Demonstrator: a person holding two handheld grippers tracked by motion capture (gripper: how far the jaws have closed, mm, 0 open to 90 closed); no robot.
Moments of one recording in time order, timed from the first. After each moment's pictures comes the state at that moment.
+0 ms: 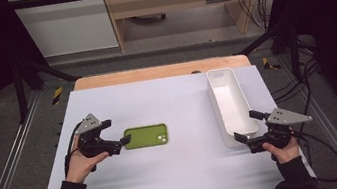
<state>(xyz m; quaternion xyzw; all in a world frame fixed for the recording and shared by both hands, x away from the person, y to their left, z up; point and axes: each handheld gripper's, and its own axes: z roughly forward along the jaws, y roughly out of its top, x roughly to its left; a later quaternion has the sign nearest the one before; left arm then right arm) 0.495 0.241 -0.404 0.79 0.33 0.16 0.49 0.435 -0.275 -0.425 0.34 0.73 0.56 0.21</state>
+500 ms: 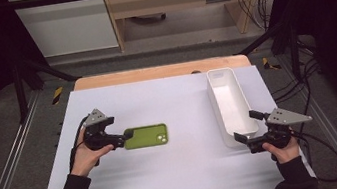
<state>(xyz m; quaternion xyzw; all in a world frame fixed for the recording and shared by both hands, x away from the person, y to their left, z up) 0.517 0.233 -0.413 0.80 0.35 0.15 0.46 0.435 -0.275 -0.425 0.34 0.73 0.56 0.21</state>
